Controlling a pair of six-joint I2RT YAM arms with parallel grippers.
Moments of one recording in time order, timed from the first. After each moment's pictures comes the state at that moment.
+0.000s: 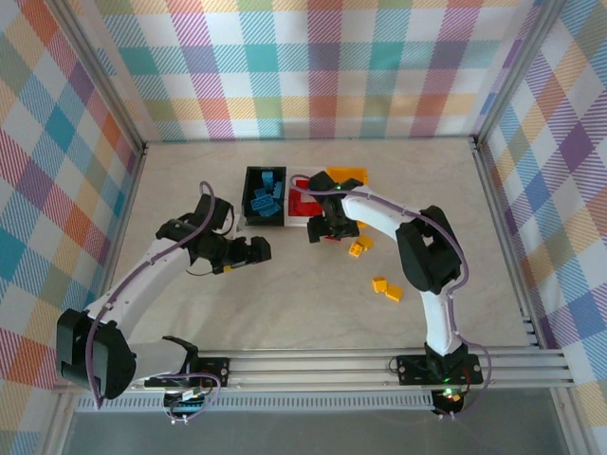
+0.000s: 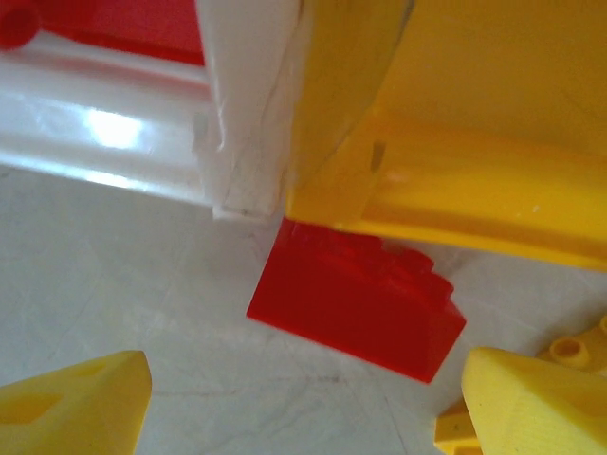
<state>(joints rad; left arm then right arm) -0.37 1.23 0.97 -0.88 0.36 -0.50 0.64 2.07 1.60 -0.89 0.06 0.44</state>
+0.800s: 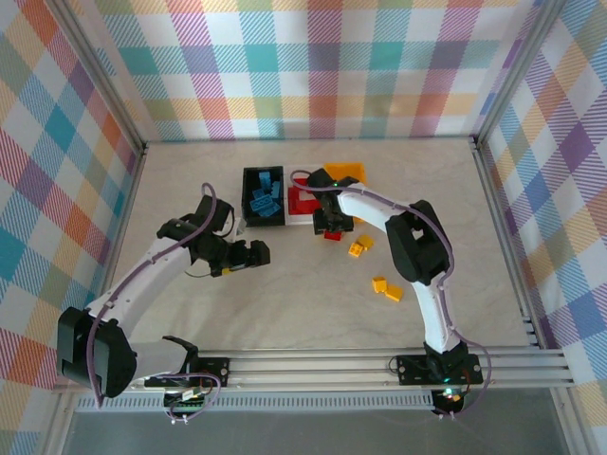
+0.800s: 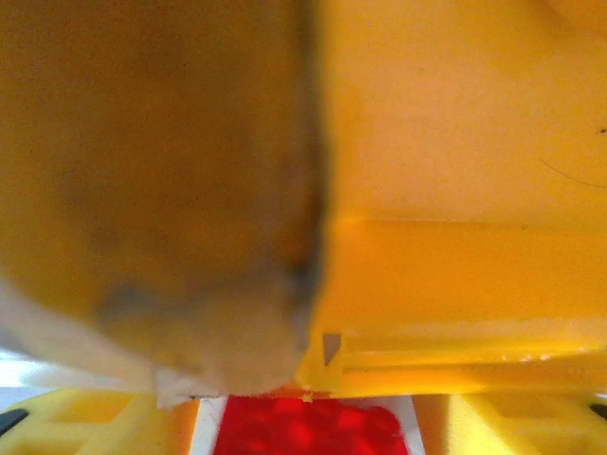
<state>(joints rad) -0.37 1.25 0.97 -0.92 0.35 -0.47 0.61 2.18 1.68 -0.84 0.13 0.48</state>
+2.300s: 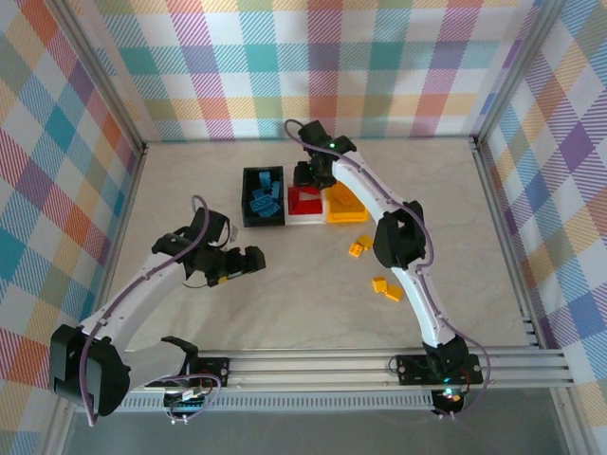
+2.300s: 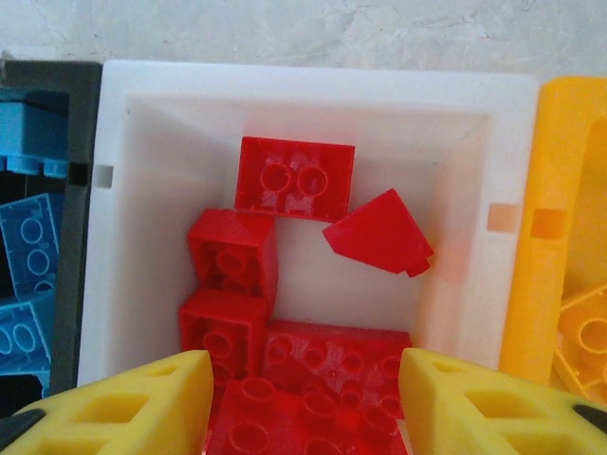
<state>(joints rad) -0.37 1.14 0.84 -0.85 0.29 -0.59 0.56 2.51 2.52 -1.07 -0.01 0.41</state>
